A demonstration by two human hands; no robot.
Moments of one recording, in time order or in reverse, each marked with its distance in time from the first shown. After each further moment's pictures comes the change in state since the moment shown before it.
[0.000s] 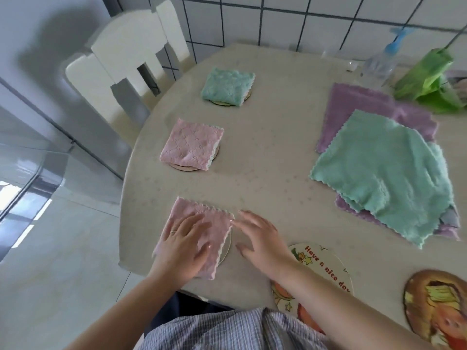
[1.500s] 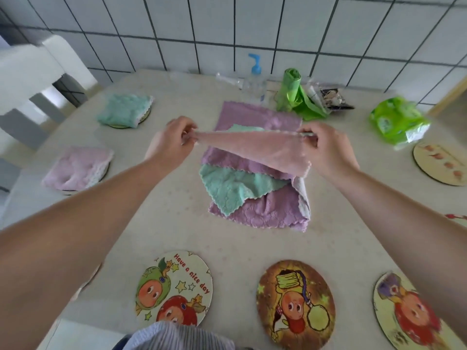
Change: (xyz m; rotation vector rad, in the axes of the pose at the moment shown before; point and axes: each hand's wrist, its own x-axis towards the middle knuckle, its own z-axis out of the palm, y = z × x) left_hand 0.239 0.270 -0.028 -0.234 0.272 0.163; right_hand -0.112 0.218 -0.328 -0.109 0.715 0.222
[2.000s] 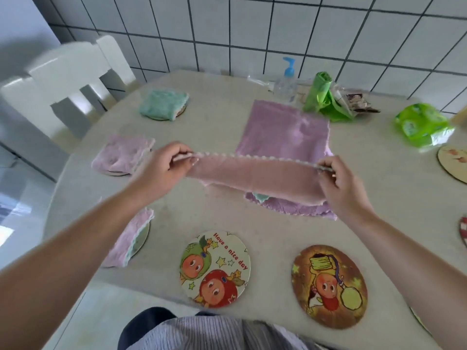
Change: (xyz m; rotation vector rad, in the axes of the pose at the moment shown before) left_hand -0.123 -0.034 -0.097 -0.300 -0.102 -0.042; right_hand -0.107 -0.052 0.031 0.274 -0.055 0.027
